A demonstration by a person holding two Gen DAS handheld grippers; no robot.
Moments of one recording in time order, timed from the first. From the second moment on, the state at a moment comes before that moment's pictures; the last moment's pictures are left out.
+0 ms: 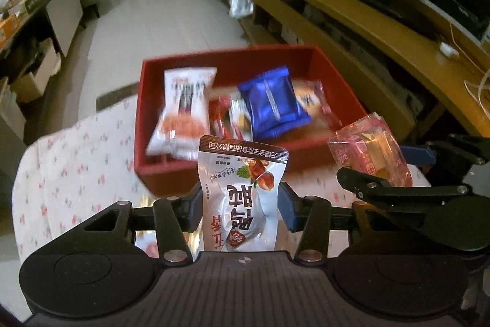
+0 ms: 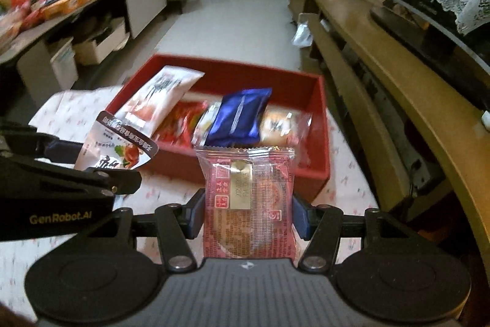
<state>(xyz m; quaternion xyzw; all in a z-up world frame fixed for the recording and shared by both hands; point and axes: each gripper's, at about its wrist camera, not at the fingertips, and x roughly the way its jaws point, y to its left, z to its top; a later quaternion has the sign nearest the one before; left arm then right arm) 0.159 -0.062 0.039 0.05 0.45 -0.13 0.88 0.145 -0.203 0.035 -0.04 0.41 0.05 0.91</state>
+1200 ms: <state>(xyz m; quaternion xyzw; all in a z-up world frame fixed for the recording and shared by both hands) 0.265 -0.081 0.007 0.05 0.45 -0.09 0.89 0.264 -0.220 -0.007 -0.02 0.43 0.01 0.90</state>
